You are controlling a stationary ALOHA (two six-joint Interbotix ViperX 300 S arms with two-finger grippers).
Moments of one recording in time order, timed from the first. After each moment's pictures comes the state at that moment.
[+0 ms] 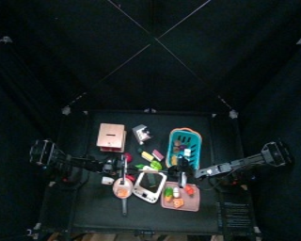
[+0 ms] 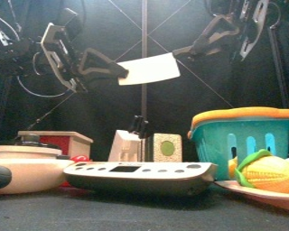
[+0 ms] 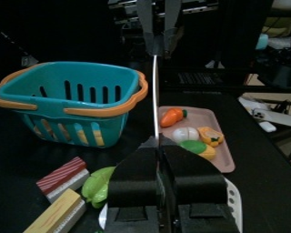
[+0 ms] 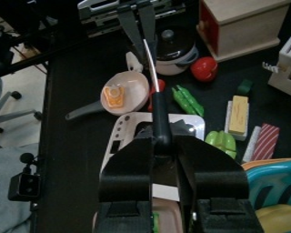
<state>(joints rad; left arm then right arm) -0.06 -0.12 1.02 -0.04 -0.90 0.01 0.21 -0.48 0.84 -1.27 0.27 1.70</state>
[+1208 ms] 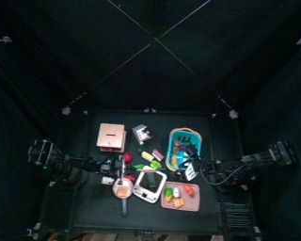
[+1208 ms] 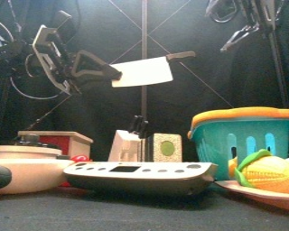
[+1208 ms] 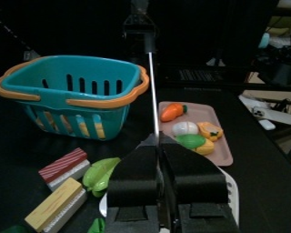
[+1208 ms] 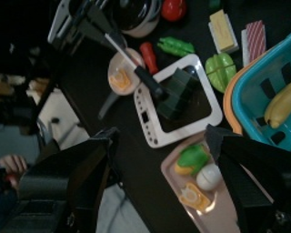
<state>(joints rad) -0.06 -0.14 1.06 -0.06 -0.90 0.00 0.12 -0.57 0.51 -0.21 0.86 1.12</state>
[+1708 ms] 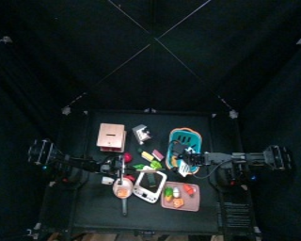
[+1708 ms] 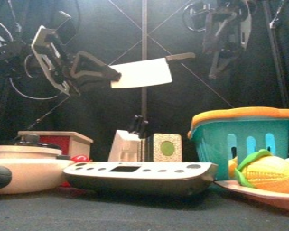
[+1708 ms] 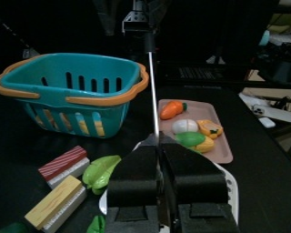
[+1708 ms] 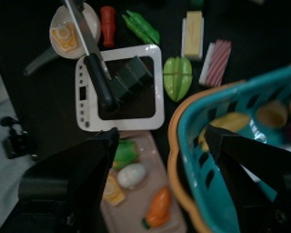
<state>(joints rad) -0.07 -0.14 1.07 -0.06 -0.89 0.00 0.01 -0.47 0.62 -0.15 0.60 0.44</state>
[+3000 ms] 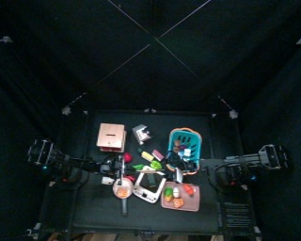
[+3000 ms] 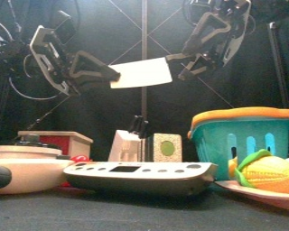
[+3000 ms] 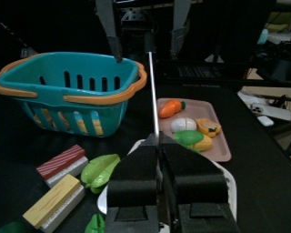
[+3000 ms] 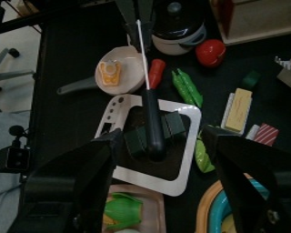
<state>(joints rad) -0.09 -0.14 1.07 -0.07 -0.89 0.00 0.02 -0.40 0.74 -0.20 0.20 0.43</state>
